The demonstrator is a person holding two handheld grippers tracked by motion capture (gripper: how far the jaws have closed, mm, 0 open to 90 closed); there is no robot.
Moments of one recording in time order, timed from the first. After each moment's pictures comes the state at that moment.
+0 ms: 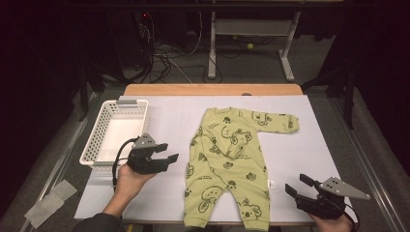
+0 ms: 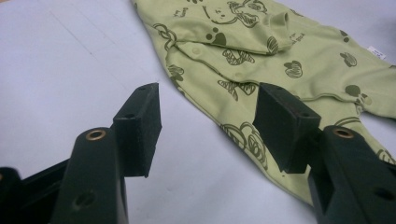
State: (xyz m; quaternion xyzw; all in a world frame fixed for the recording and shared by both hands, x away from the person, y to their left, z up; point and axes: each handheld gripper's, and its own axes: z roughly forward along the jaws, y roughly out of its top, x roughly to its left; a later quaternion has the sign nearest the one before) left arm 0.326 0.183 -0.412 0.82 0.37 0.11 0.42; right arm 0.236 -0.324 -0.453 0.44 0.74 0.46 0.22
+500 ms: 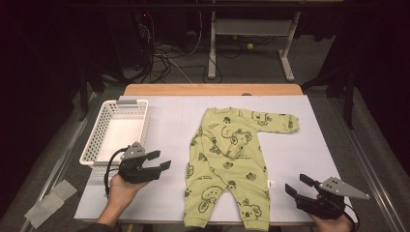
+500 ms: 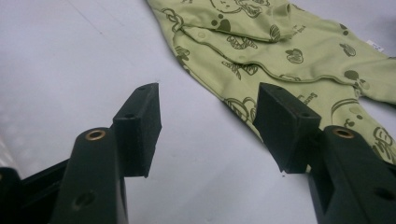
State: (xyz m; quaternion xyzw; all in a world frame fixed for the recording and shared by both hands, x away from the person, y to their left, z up) left arm 0.305 0.205 -0.426 0.81 0.38 0.11 0.44; right arm 0.236 -0.324 -0.453 0.44 0.74 0.46 0.22
